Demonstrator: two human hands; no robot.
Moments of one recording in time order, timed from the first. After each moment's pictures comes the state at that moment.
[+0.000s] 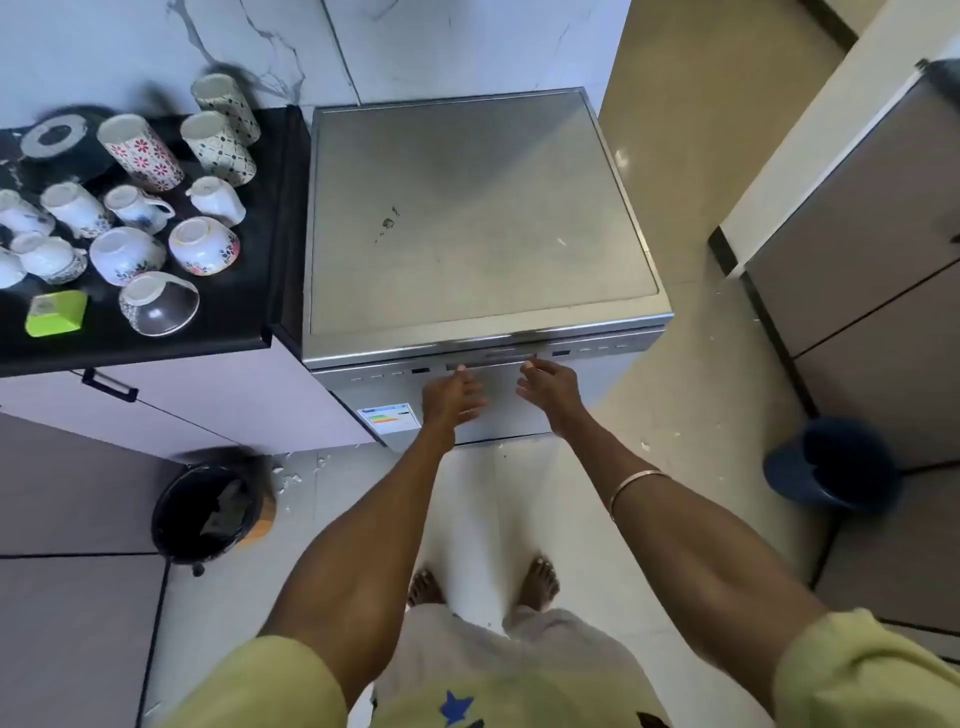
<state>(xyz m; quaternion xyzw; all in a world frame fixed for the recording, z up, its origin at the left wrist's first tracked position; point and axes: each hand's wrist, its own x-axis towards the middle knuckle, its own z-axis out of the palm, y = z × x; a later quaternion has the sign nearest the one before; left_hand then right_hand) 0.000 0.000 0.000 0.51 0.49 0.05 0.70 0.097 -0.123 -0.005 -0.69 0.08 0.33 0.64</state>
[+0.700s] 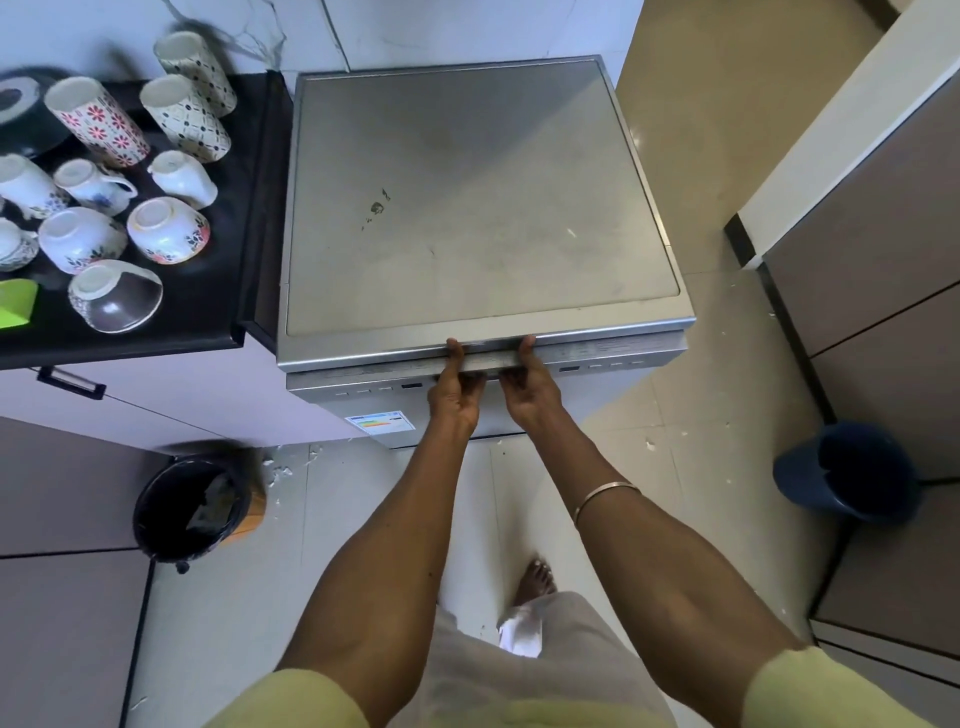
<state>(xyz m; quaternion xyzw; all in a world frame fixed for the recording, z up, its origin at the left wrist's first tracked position) 0.058 0.010 -0.048 0.18 0.50 0.21 0.82 0.119 -0.072 -0.049 -0.41 0.28 0.33 0.80</state>
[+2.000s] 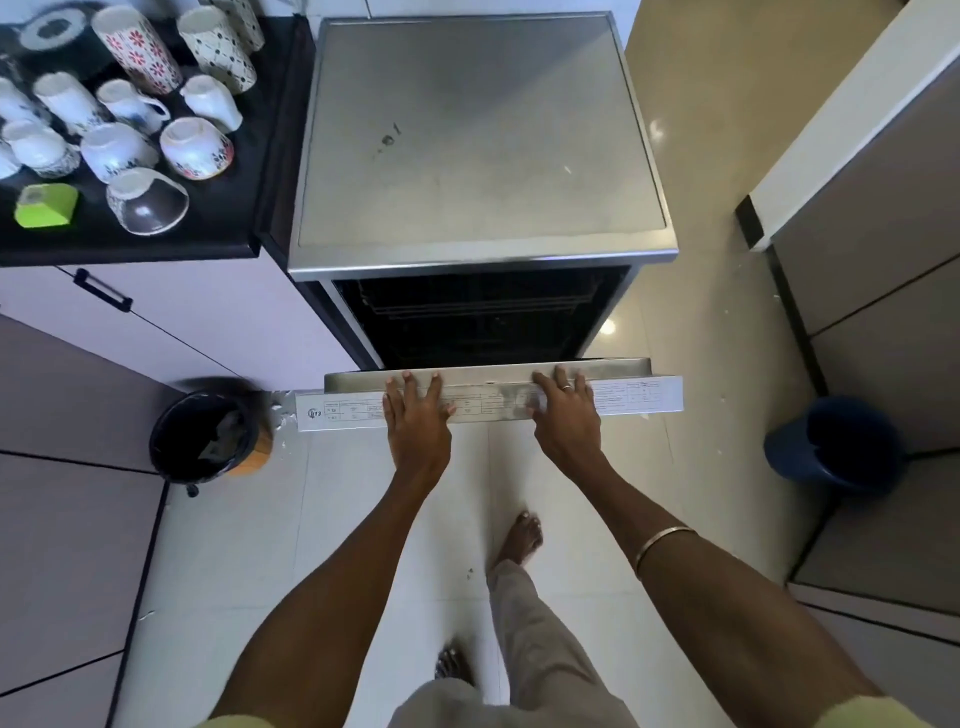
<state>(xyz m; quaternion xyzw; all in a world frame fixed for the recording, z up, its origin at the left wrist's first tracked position) -0.117 -0.077 -0.098 0.90 0.39 0.03 0.17 0.021 -0.237 -0.080 -0.93 -0.30 0.13 0.16</state>
